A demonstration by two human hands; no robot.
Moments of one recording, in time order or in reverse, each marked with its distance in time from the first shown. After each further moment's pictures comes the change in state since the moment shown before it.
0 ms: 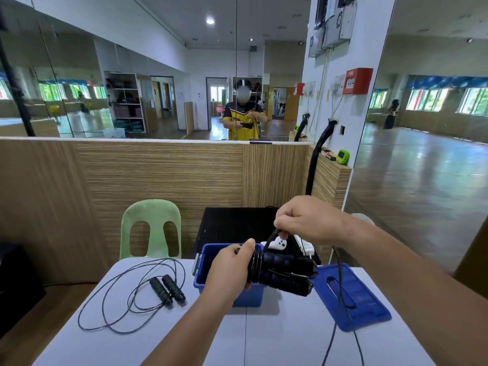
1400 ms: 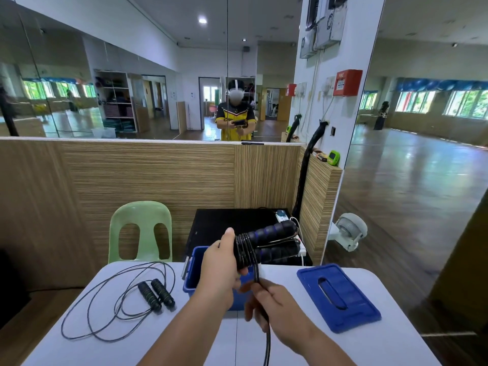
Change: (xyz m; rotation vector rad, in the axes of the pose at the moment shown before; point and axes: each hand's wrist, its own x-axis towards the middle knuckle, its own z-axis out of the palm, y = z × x) left_hand 0.013 0.016 0.015 -0.472 0.077 -0.191; right_hand -0.031 0.046 0.175 0.975 0.113 0.159
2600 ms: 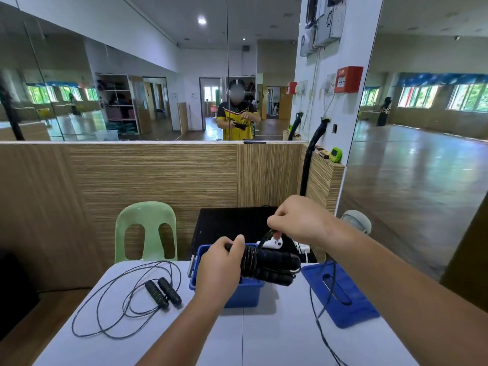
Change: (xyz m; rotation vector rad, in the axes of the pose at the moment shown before) left_hand -0.001 -0.008 -0.023 0.566 0.064 0.388; right_hand 0.027 -0.167 -0.046 -0.908 0.119 0.008
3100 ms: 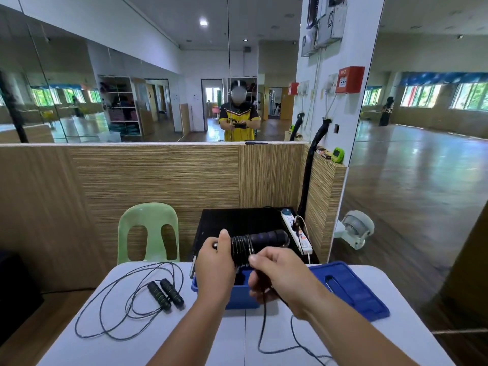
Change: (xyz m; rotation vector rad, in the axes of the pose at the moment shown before) left_hand 0.009 -0.007 0.008 -0.240 0.262 -0.046; right_hand -0.041 0.009 0.094 0.934 -0.120 0.138
